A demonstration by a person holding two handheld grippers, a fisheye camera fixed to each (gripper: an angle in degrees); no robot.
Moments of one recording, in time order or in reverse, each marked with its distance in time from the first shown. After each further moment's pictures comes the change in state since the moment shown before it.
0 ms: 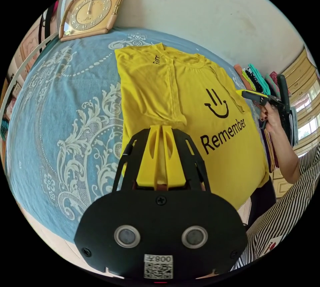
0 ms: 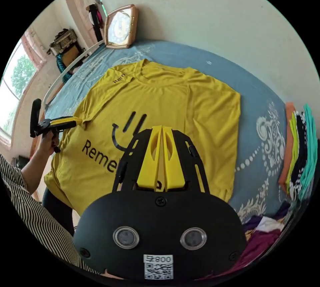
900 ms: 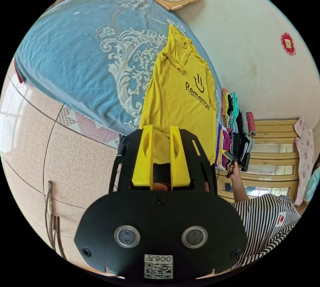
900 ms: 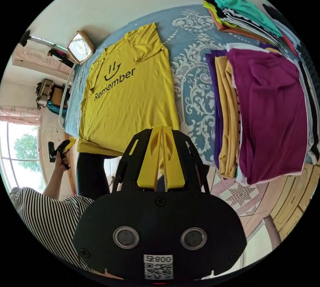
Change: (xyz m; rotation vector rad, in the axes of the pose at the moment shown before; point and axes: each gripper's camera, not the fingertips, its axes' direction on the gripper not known) left arm -0.075 0.302 -0.145 -0.092 0.329 -0.527; right arm 0.121 0.411 -0.159 -0.149 -0.203 0.508
